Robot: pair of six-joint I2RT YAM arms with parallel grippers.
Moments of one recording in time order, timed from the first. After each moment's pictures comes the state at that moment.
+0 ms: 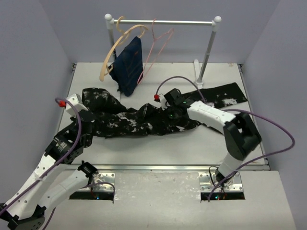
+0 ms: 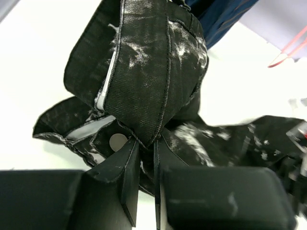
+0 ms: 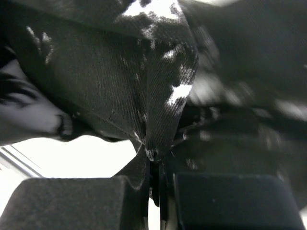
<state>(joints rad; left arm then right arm) -0.54 0.63 0.87 -0.78 -0.70 -0.77 0.64 1.74 1.14 -0.50 -0.17 -0.01</state>
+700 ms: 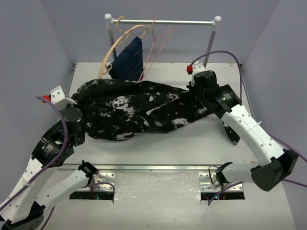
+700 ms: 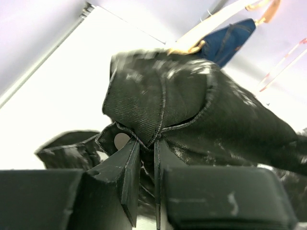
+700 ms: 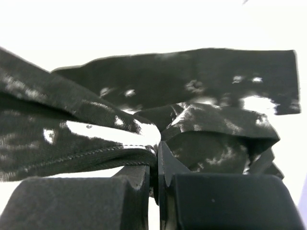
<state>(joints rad) -0.56 0.61 1.08 -0.76 -0.85 -0.63 0.52 1.27 1.28 -0.72 0.30 0.07</state>
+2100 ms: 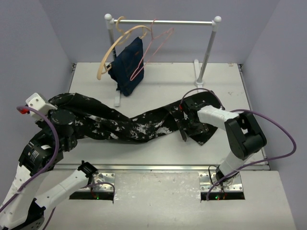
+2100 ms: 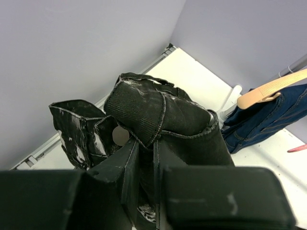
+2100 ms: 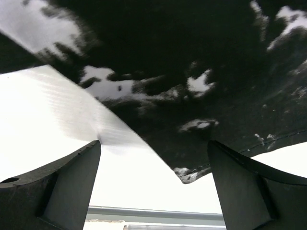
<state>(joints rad) -0.55 0.64 1.19 -1.00 -1.18 -0.68 0.45 1.68 0.90 -0.66 0.10 0.15</state>
